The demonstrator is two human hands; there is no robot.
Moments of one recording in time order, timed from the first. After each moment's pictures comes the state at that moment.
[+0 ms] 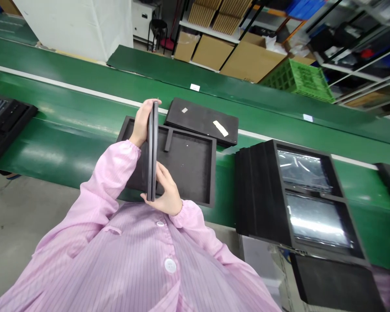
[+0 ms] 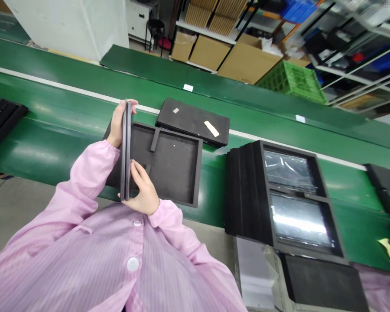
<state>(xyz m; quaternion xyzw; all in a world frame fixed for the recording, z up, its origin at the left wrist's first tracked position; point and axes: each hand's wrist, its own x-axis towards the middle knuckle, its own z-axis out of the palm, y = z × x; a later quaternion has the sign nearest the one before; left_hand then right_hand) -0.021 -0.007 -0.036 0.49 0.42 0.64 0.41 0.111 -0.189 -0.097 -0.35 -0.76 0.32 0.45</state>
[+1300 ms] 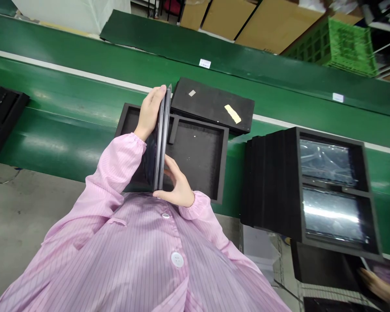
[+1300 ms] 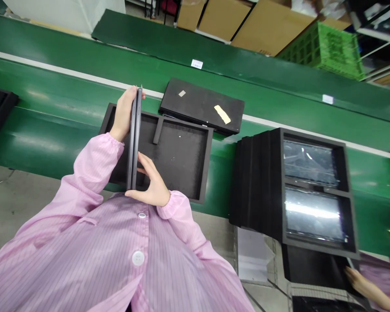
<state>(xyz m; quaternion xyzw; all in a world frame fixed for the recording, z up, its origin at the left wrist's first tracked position) -0.008 0.012 -0.057 0.55 0.41 0.61 0.40 0.131 -0.167 -0.113 -0.30 -0.65 0.54 0.45</state>
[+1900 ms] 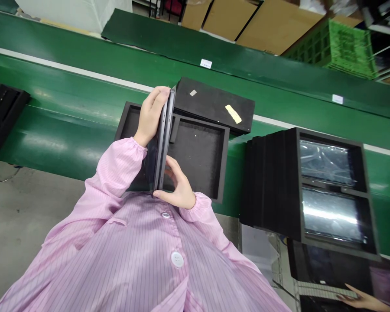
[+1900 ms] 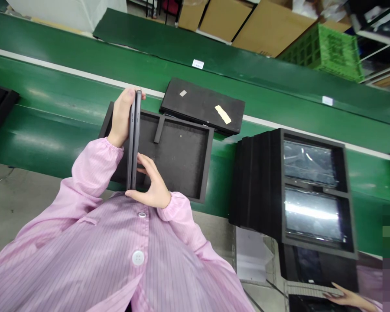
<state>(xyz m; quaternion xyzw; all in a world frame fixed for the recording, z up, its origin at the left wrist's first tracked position) -0.008 -0.015 -0.038 0.56 0.40 0.62 0.38 0.127 -0.173 -0.104 -0.31 -0.65 0.52 0.46</state>
